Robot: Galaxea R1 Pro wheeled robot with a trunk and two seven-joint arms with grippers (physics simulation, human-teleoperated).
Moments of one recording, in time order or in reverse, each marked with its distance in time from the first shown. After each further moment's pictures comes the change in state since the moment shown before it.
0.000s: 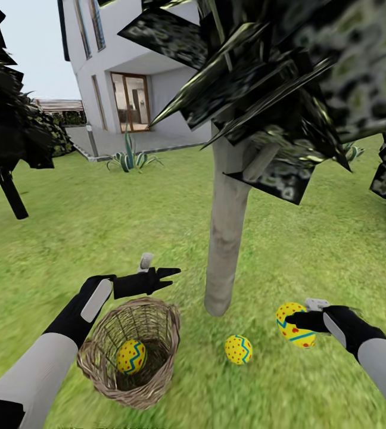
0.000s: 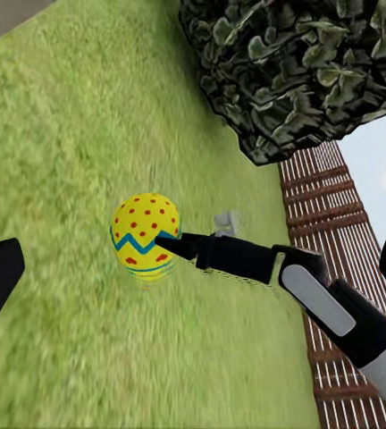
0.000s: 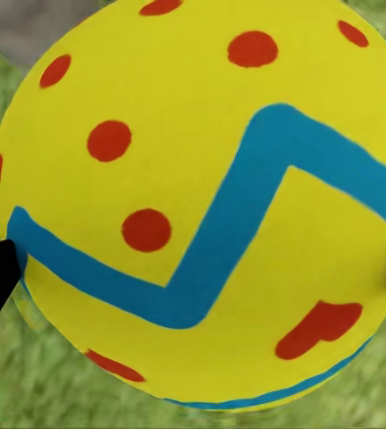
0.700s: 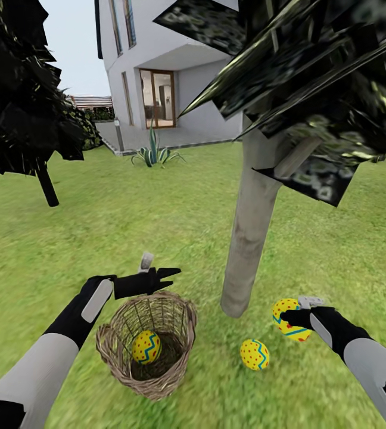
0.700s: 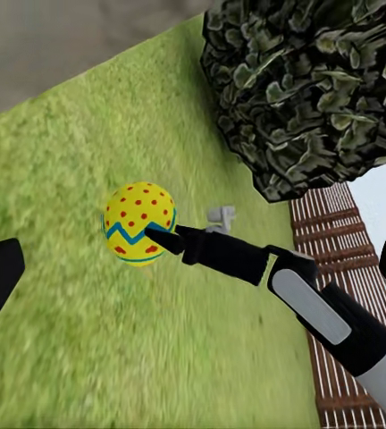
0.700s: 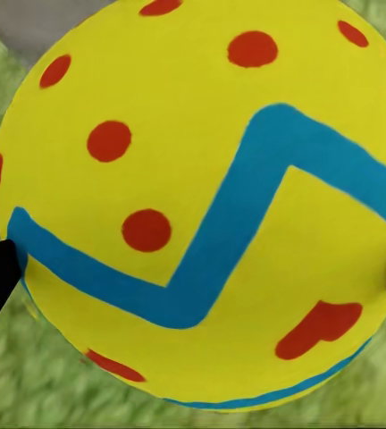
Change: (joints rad) left arm 0.001 -0.003 0.000 -0.001 0.000 -0.001 -0.001; right arm 0.002 0.063 0.003 0.008 -0.004 -0.088 -0.154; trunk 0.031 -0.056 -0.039
